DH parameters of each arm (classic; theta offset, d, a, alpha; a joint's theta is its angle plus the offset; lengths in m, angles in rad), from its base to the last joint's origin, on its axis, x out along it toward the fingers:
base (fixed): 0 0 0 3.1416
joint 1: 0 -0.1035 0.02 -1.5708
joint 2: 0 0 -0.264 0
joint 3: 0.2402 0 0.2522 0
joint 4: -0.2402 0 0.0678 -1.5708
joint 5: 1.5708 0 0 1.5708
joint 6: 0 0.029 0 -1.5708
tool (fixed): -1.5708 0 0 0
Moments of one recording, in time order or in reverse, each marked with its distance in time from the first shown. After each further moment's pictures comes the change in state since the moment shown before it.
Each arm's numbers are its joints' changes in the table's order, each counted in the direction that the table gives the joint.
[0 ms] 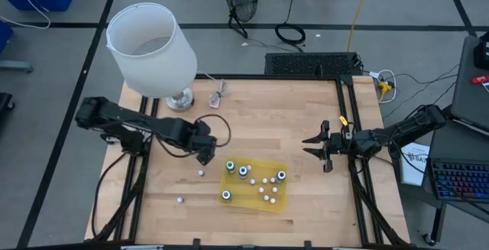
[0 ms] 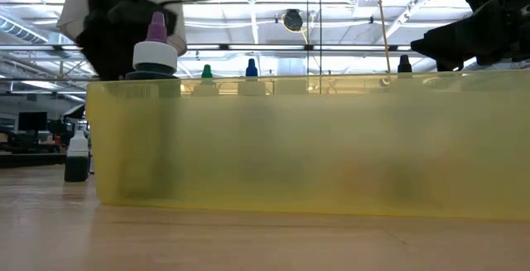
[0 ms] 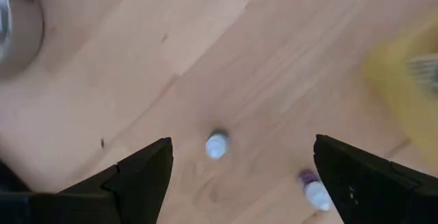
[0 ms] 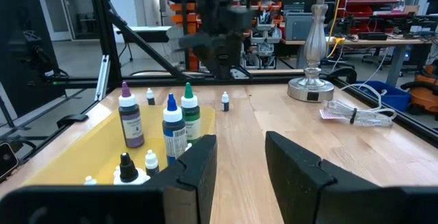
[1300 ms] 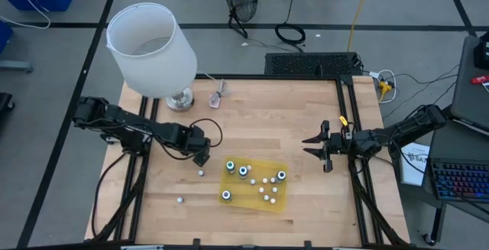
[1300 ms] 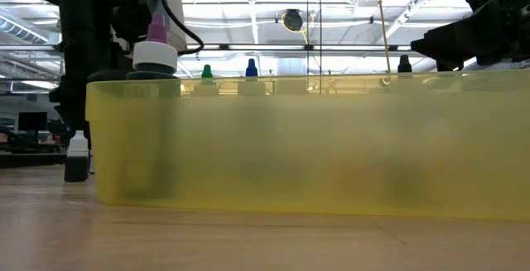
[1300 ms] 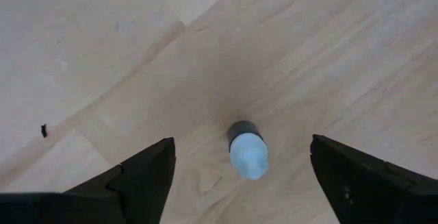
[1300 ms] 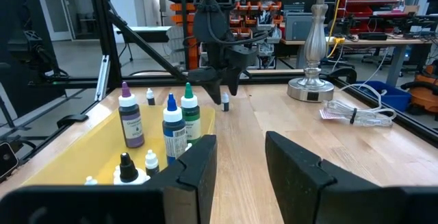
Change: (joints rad) left arm -0.054 0.049 -0.370 0.341 -0.090 -0.049; right arm 0.000 0.000 0.000 0.000 0.000 0.000
